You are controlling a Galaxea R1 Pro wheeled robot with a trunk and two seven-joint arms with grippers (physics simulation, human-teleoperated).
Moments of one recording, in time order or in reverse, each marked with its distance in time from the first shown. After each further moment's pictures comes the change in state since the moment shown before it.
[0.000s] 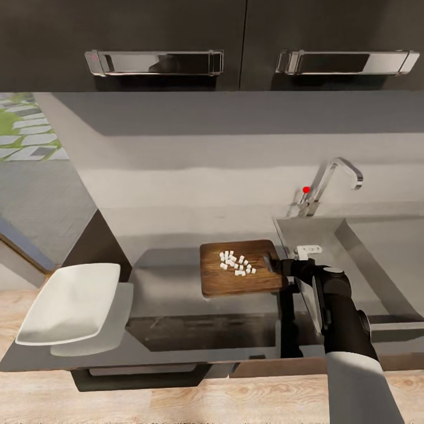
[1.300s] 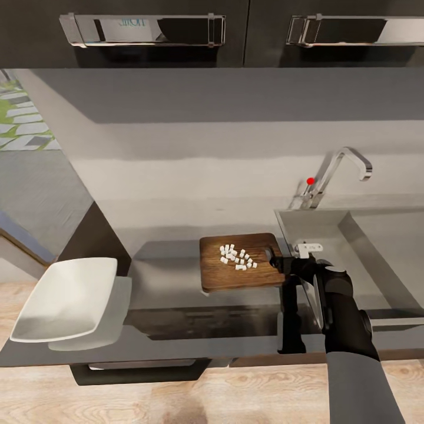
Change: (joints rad) left arm 0.000 0.000 0.000 0.000 0.000 0.000 0.000; right arm 0.000 -0.001 0.000 -0.021 -0.022 0.000 0.001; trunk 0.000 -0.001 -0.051
